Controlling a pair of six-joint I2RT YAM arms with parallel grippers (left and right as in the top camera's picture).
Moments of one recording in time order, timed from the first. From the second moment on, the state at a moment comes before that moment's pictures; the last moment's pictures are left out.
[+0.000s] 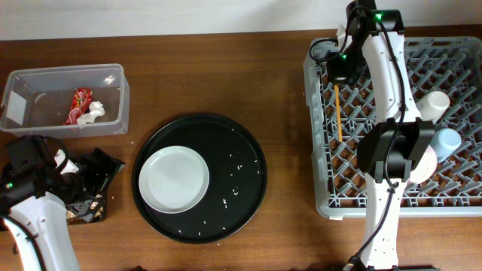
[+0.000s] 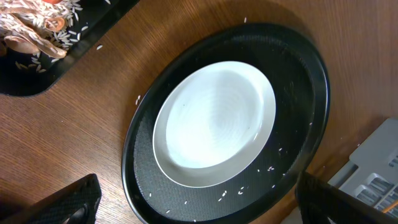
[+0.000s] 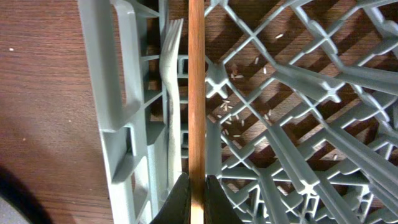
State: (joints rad) left arm 0.52 1.24 1.08 -1.19 0.37 -0.48; right arm 0.00 2.47 2.54 -1.50 -0.08 0.02
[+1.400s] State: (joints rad) left arm 0.52 1.24 1.08 -1.19 0.37 -0.48; right arm 0.82 2.43 2.05 -1.17 -0.15 0.31
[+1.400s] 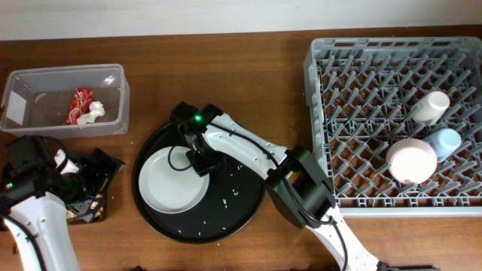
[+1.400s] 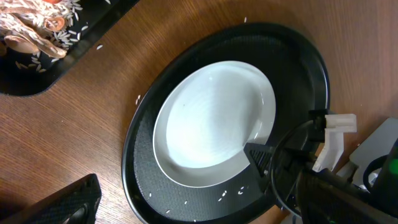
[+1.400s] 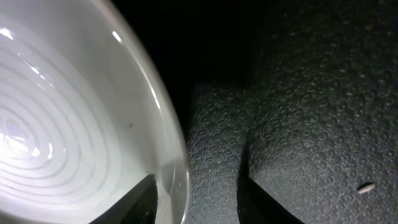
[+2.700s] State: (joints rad) left arm 0.52 1.24 1.08 -1.19 0.37 -0.48; right arm -0.21 2.30 2.78 -1.54 0.39 0.25
